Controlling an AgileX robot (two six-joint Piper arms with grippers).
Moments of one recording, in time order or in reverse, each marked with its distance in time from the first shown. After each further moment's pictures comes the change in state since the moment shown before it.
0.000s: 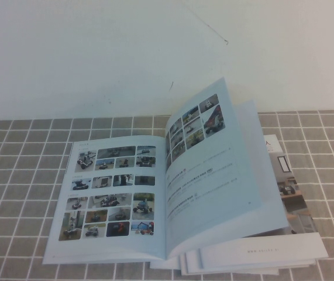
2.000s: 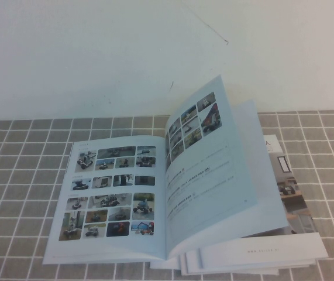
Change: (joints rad) right arm -0.495 -0.071 0.404 0.244 -0.383 -0.149; left arm 0.000 0.000 0.000 -0.001 0.000 -0.003
